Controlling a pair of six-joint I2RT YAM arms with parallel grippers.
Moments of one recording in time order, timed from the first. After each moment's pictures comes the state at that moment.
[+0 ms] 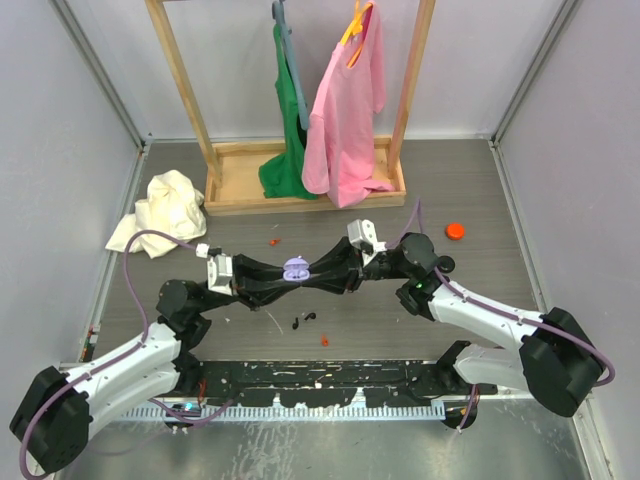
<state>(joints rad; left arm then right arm) -0.64 0.80 0.23 1.06 0.70 -0.30 0.73 1.15 0.55 0.91 -0.91 0.22</state>
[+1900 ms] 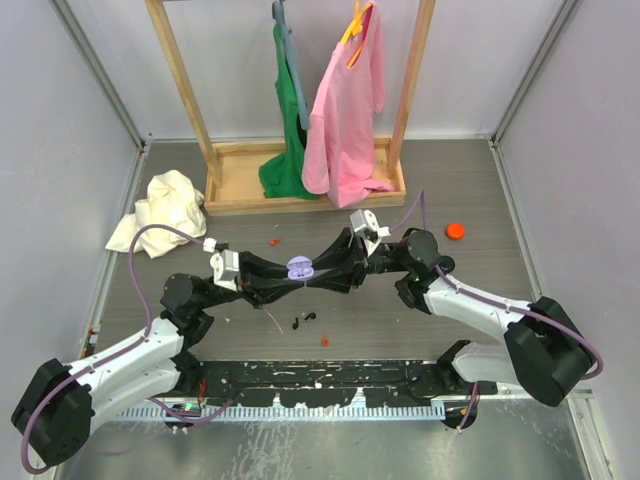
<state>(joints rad) -0.65 0.84 0.26 1.02 0.71 -0.31 0.66 1.23 0.54 1.08 -1.02 0.43</state>
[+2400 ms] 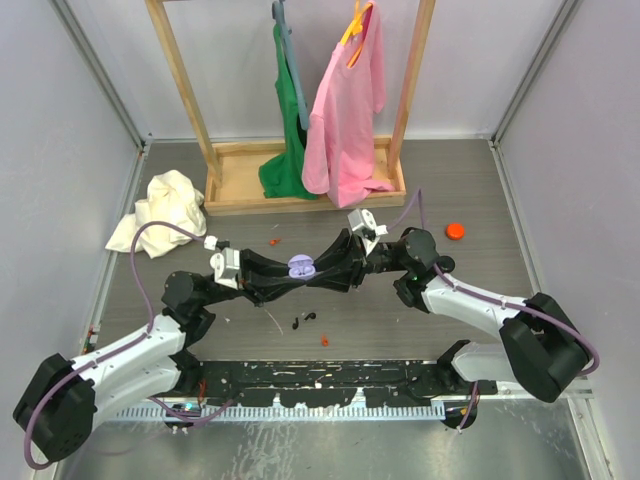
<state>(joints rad) -0.65 0.88 0.28 1.06 0.74 -0.31 0.66 1.26 0.54 1.10 -1.03 0.46</state>
